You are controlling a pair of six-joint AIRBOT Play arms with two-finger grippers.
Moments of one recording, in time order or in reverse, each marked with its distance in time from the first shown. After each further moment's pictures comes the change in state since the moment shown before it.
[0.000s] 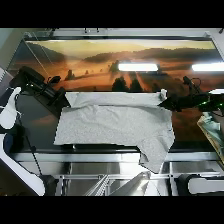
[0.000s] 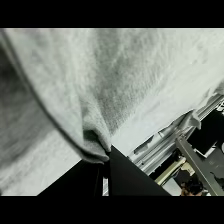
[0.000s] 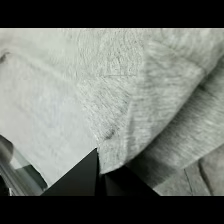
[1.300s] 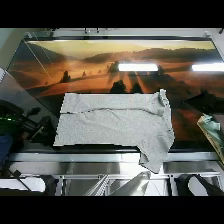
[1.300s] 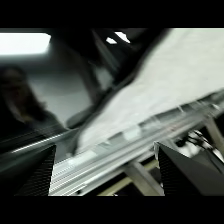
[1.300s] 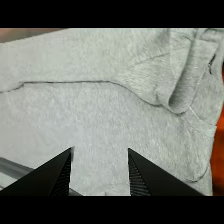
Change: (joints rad) left arm 0.281 0.376 -0.727 0.171 -0.148 0.129; right arm -0.201 0.669 -0.129 -0.140 0.114 0.175
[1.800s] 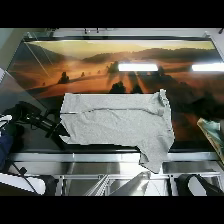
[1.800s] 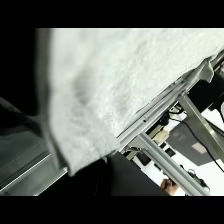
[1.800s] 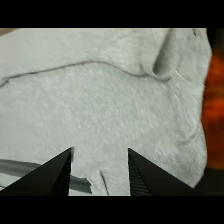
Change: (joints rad) left arm -0.164 -0.097 -0.023 -0.176 -0.019 0.127; right arm -0.013 0.055 -0.089 -0.127 0.007 0.173
